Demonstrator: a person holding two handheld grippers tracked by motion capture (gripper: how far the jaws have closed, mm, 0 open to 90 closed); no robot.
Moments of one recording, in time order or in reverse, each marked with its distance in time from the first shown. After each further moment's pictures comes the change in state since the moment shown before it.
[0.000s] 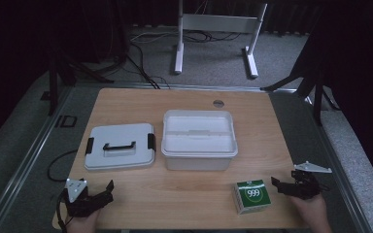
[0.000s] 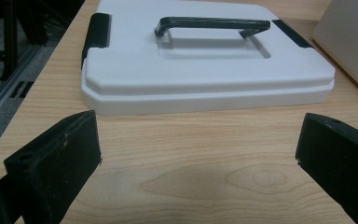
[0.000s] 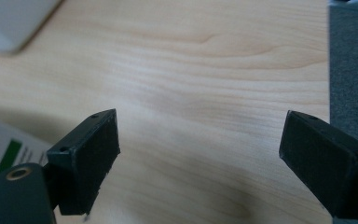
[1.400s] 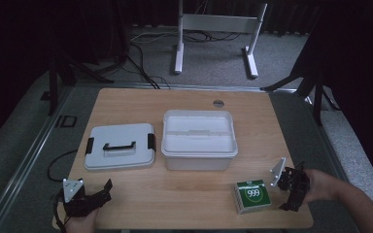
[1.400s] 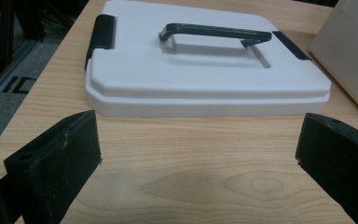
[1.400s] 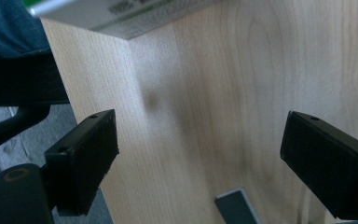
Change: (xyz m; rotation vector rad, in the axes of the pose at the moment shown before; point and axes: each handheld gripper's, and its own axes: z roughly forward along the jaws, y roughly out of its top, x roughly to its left) left arm 0.004 0.002 -0.002 -0.016 -0.013 -0.048; right arm 0.033 0.050 0.002 0.702 0.430 -0.972
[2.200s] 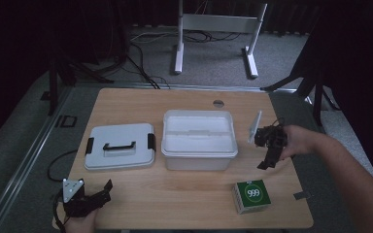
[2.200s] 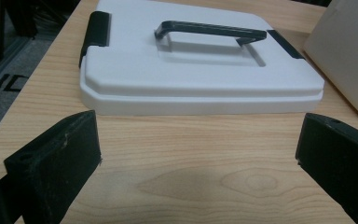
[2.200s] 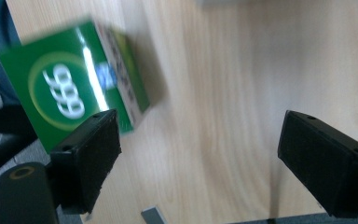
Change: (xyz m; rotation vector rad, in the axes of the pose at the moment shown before) left arm 0.002 0.000 -0.001 0.008 -0.028 -0.008; right arm -0.057 0.099 -0.093 -0.022 -0.041 -0.044
